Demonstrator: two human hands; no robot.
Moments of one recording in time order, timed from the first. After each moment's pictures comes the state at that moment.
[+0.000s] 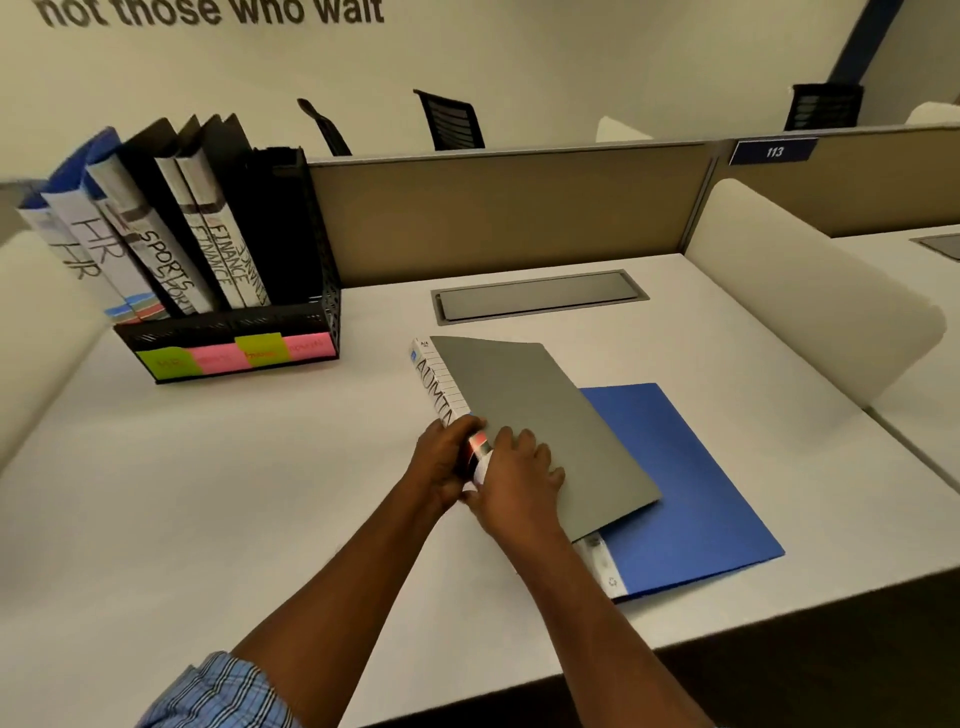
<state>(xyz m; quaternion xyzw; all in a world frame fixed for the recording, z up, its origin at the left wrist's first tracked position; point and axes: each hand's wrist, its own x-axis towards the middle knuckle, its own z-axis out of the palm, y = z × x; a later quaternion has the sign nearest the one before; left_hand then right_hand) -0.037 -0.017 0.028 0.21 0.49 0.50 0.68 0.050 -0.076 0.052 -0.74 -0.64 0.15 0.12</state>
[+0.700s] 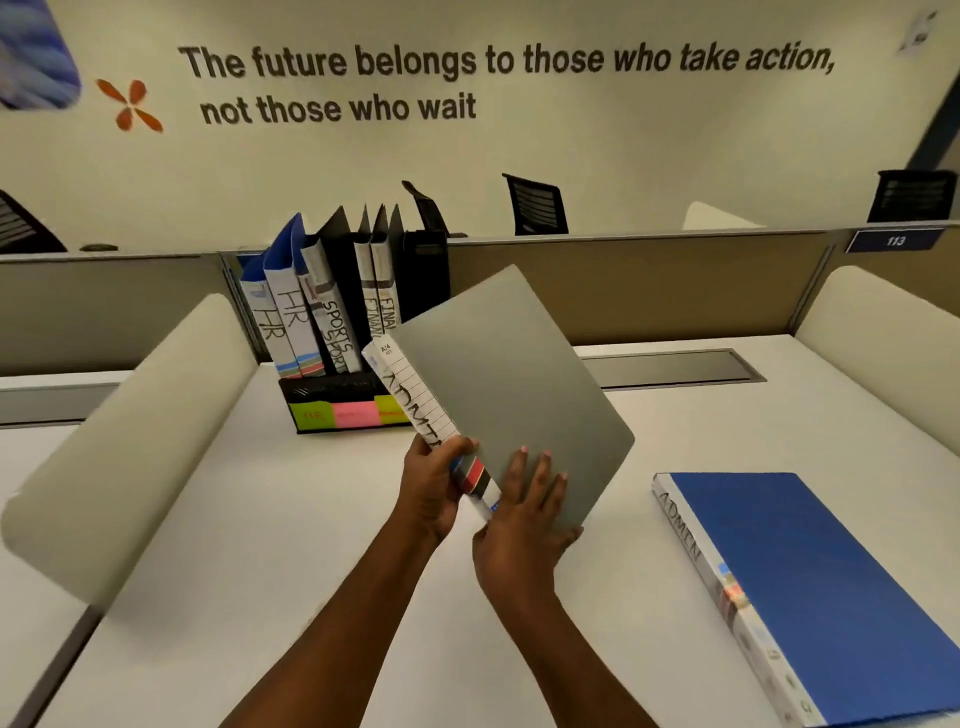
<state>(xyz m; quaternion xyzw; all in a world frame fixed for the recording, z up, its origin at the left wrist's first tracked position) -0.228 -0.013 0.096 0.25 0.44 0.65 0.58 -0.137 -0.058 0.057 -0.74 -0.64 0.08 0.18</state>
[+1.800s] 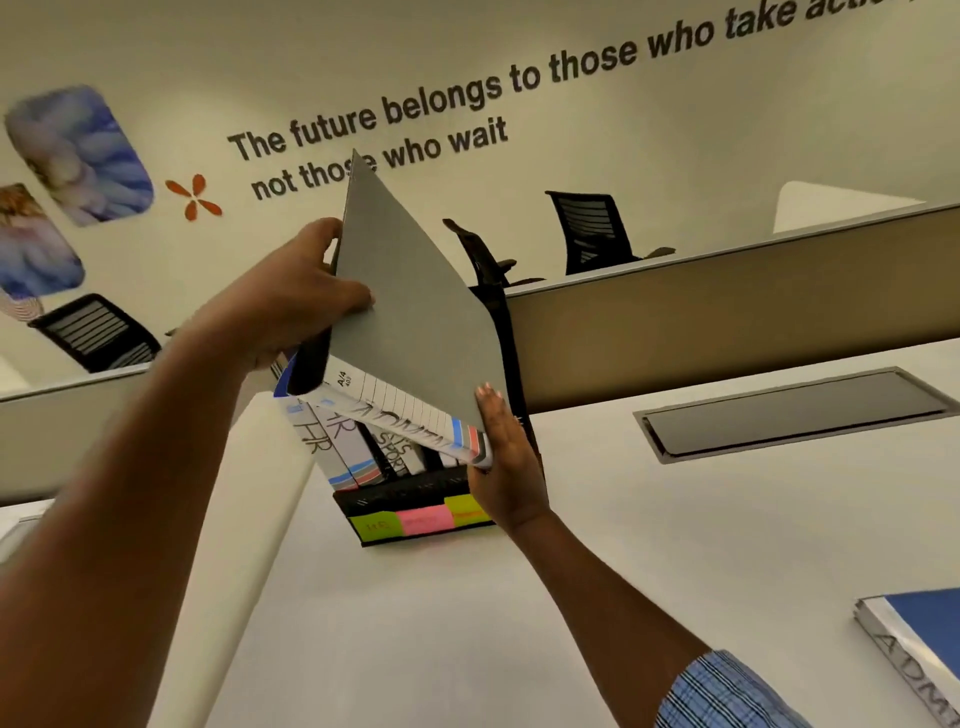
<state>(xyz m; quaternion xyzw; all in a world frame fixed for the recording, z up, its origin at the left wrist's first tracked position) -0.379 0.127 0.372 0.60 0.70 0.33 0.20 -0.255 0.192 0.087 -0.37 -0.72 0.08 0.59</state>
